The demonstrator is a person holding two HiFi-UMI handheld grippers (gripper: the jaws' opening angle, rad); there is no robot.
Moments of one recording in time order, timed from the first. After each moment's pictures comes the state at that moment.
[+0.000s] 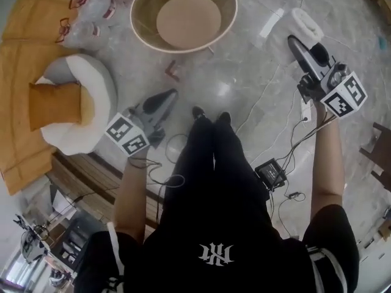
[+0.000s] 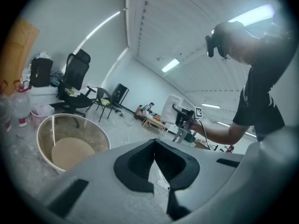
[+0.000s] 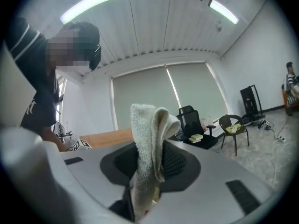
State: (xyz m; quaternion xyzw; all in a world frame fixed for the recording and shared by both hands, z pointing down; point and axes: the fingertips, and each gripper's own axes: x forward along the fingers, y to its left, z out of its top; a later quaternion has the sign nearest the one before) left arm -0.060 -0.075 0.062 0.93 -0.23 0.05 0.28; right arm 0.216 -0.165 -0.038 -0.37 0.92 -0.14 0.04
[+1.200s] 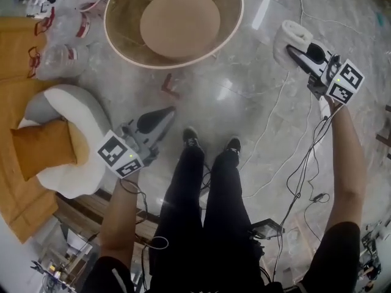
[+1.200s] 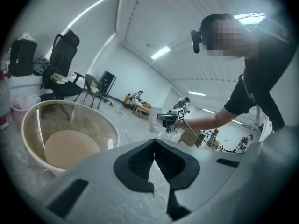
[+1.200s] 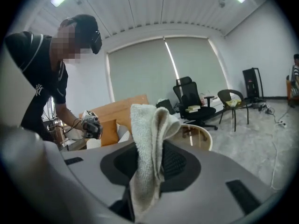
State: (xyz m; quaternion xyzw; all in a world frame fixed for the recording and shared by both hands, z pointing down) left arm -0.124 -0.136 0.267 0.95 -0.11 0.11 0.26; right arm 0.183 -0.207 0.272 -0.35 0.92 -0.18 -0.07
